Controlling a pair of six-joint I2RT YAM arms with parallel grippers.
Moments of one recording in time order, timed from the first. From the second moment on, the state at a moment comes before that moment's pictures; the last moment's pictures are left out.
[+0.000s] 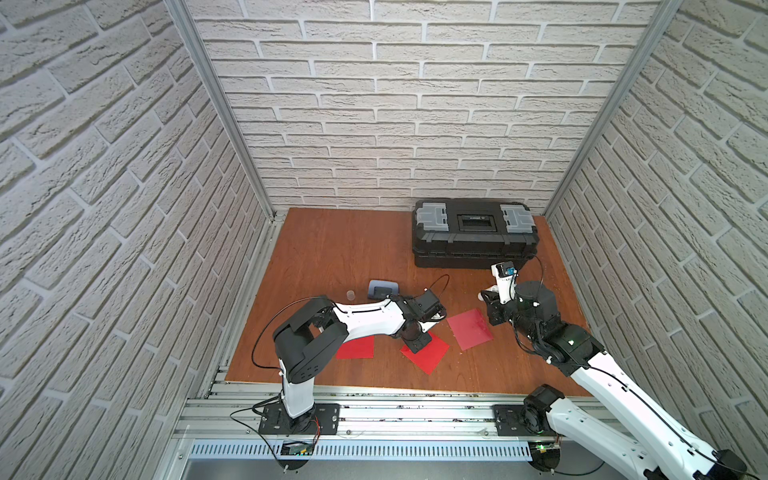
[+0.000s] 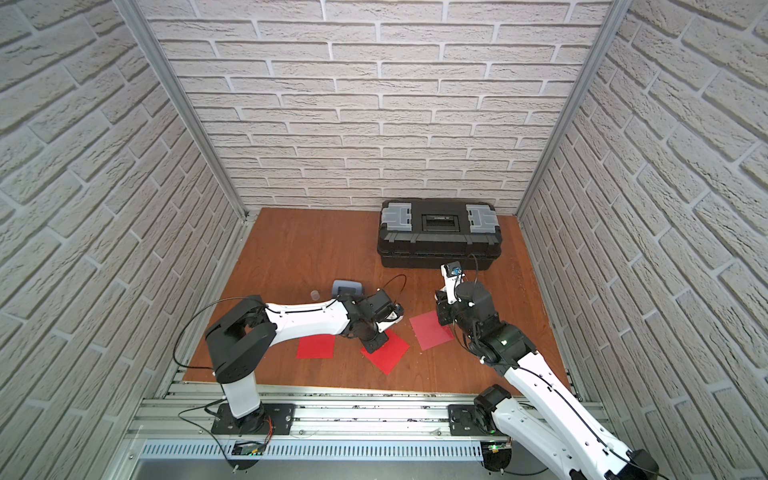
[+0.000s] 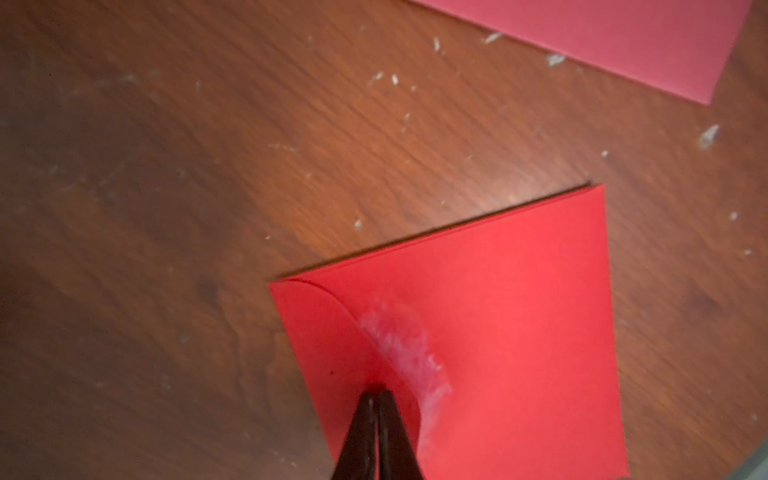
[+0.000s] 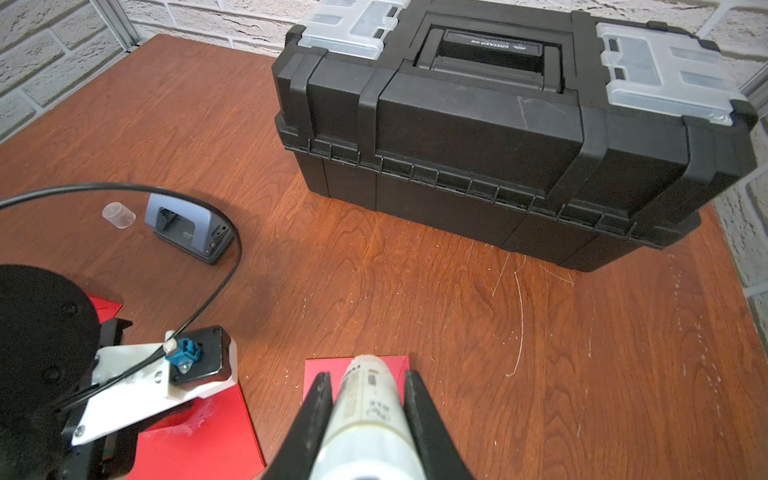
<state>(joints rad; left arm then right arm) -1.00 1.82 1.12 -0.59 0.03 -0.03 0.45 0.78 0.73 -0.53 0.20 0.11</state>
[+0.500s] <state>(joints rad) -1.01 1.81 1.11 -0.59 0.05 -0.04 0.45 0.79 0.74 -0.54 0.18 0.11</state>
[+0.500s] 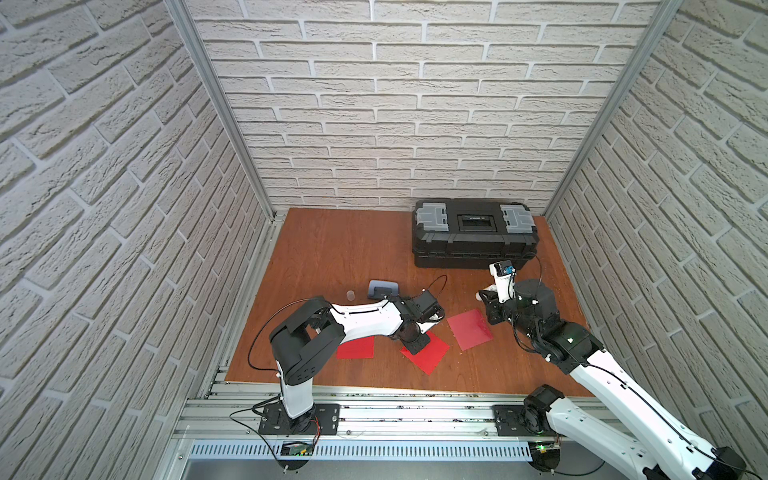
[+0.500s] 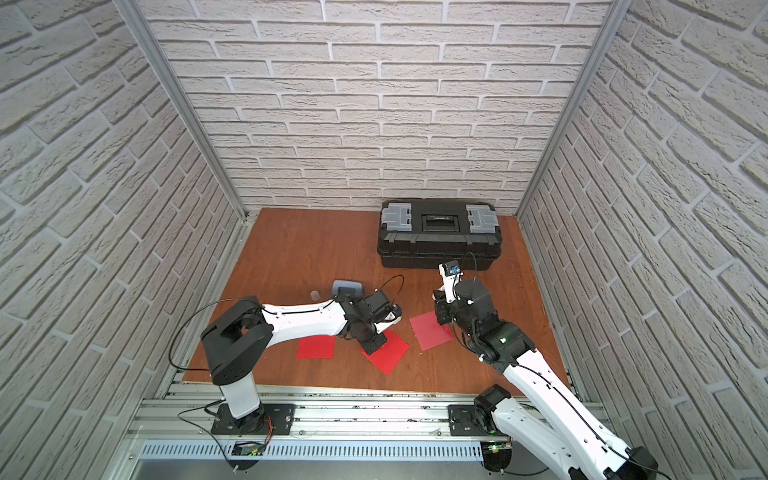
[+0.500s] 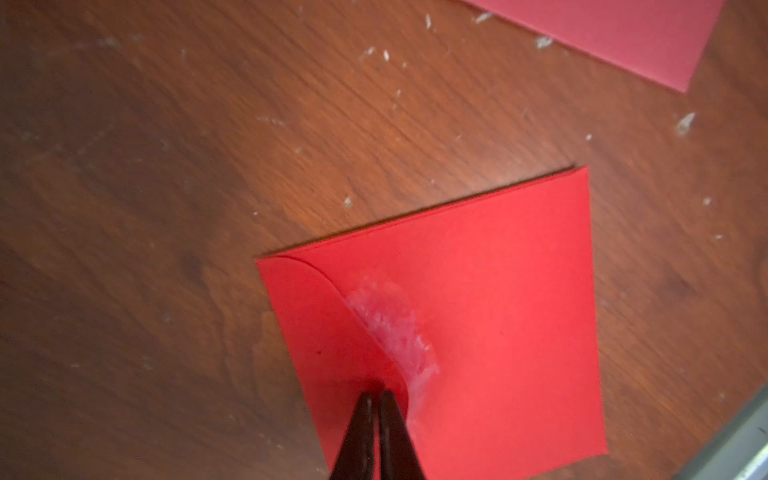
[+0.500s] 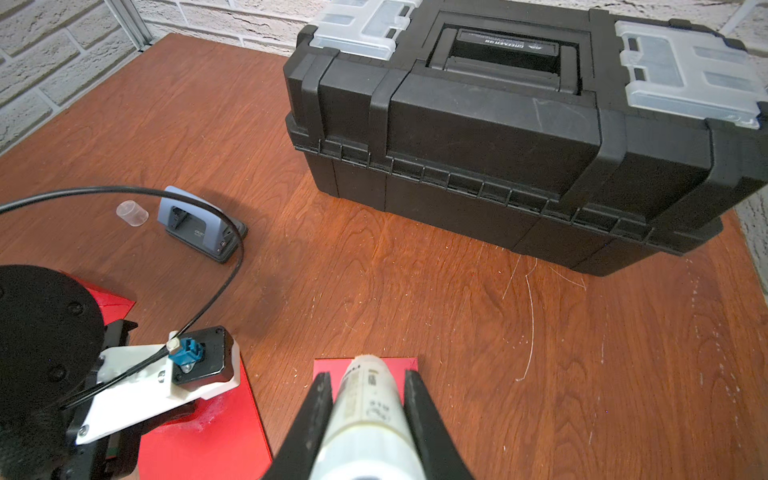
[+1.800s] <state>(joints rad) -1.02 1.78 1.08 -0.64 0.04 -0.04 0.45 0.79 0.75 -0.55 0.18 0.11</state>
